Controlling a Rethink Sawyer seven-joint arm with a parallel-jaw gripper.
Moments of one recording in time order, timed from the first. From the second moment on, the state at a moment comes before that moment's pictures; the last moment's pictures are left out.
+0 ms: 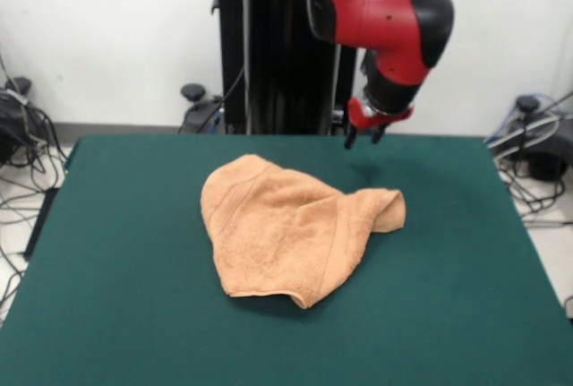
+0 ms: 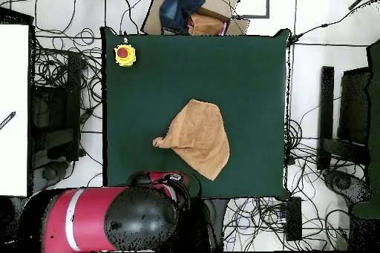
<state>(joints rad) 0.13 -0.14 -0.12 1.94 0.08 0.05 1.34</state>
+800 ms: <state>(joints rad) 0.14 -0.11 -0.10 2.04 0.13 0.05 1.39</state>
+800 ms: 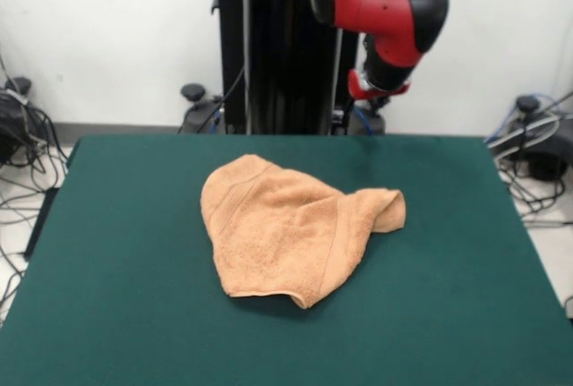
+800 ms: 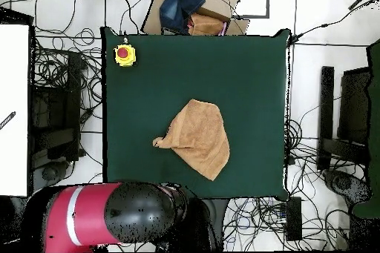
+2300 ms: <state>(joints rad) 0.20 -0.07 -0.10 2.04 0.23 0.05 1.39</state>
